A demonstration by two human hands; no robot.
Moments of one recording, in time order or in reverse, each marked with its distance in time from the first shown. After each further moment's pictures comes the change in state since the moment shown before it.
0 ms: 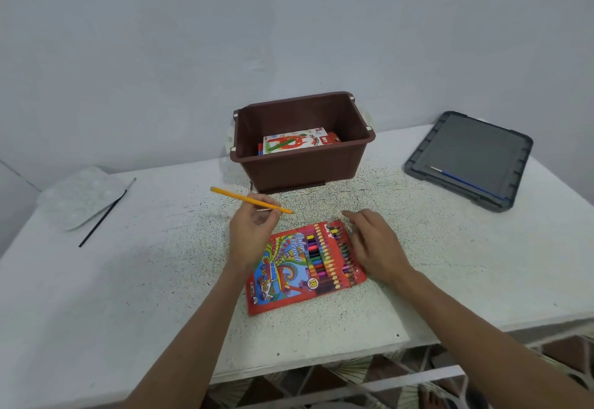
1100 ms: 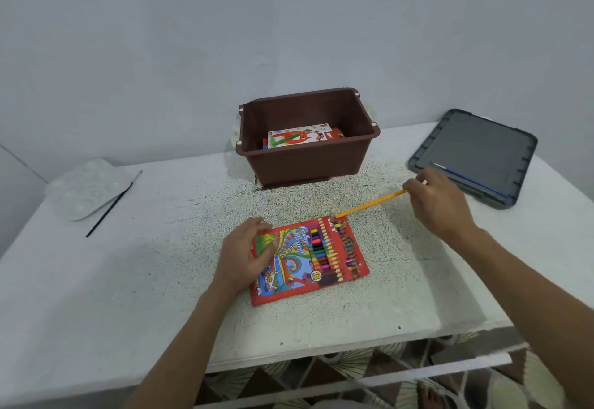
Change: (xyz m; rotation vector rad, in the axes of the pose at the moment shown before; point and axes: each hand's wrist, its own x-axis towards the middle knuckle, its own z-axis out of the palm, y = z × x) left_hand -0.030 -0.054 -0.041 0.637 -0.205 0.074; right_hand 0.034 0.068 -0.083 -0.506 0.088 -0.029
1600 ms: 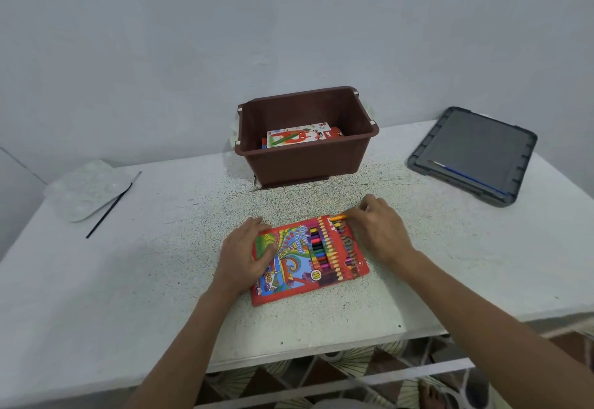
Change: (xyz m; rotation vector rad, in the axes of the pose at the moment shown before) left_hand 0.000 -0.008 0.007 0.069 -0.015 0.017; right_hand -0.018 -0.093 0.032 0.178 -0.164 -0.041
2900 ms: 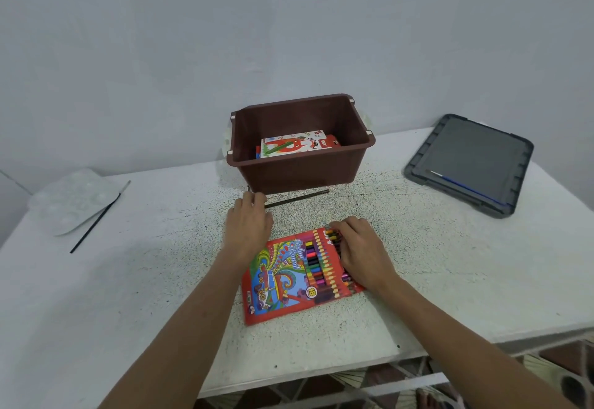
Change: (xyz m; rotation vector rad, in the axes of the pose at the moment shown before) left_hand 0.088 0.028 0.002 0.459 0.075 0.012; right_hand -0.005 -0.023 0.019 0.279 0.044 0.026
